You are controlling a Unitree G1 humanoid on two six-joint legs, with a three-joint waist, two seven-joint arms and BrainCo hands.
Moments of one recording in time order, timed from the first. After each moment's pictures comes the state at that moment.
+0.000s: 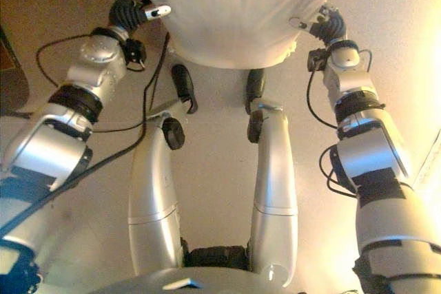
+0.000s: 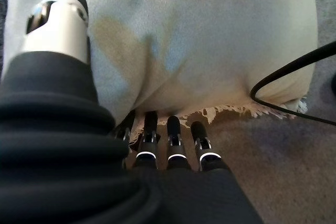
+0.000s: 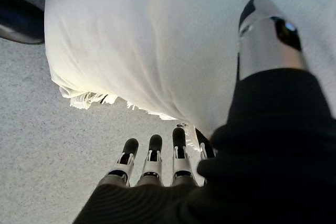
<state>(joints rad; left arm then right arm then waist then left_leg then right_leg) -1.24 0.50 -0.61 1.13 -0.69 -0.12 0.04 -1.23 -0.56 0.49 1.22 0.60 -0.07 -0.02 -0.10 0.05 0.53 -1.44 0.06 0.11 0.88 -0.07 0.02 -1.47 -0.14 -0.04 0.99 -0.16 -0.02</state>
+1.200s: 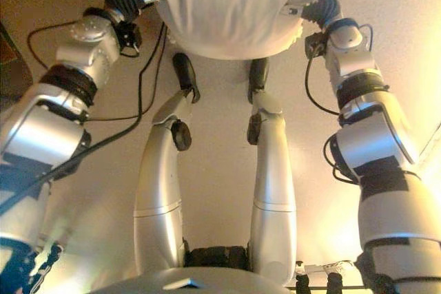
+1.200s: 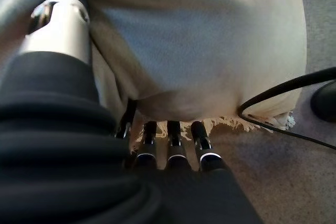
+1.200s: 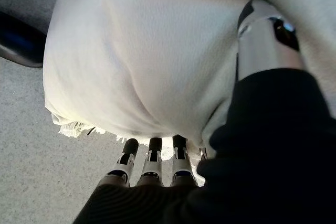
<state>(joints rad) -1.36 0.48 -0.65 1.24 -0.78 -0.08 -0.15 -1.31 -0.56 0.59 1.26 0.60 -0.11 0.13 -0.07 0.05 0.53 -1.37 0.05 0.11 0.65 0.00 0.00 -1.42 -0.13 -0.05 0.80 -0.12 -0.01</state>
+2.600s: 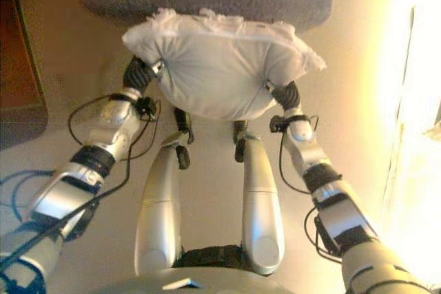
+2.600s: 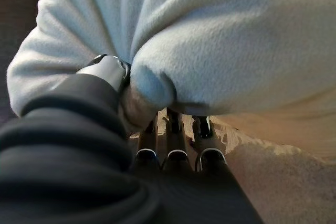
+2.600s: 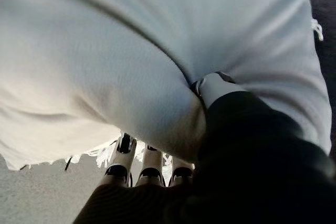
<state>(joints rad) -0.66 0.44 -0.45 0.77 -0.68 -0.30 0.06 -0.53 -0.40 0.41 0.68 0.59 -0.30 -0.15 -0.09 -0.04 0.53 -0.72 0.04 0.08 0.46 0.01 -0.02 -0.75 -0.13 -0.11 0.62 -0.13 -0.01</state>
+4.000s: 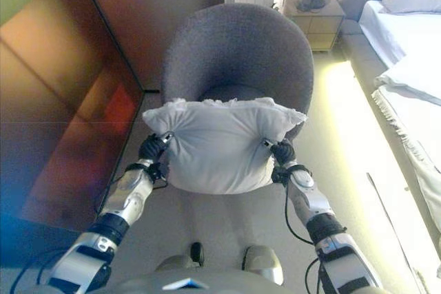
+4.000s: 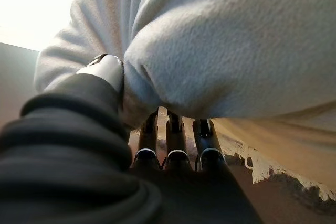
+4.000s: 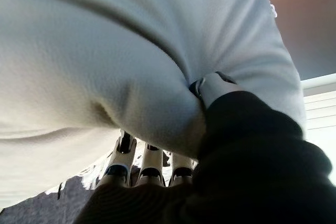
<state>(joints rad) -0.26 0.30 -0.26 0.59 -0.62 -0.16 0.06 -0.23 -0.36 0.29 0.51 0.65 -0.02 -0.03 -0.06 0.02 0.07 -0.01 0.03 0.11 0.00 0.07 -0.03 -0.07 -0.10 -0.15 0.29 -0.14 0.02</state>
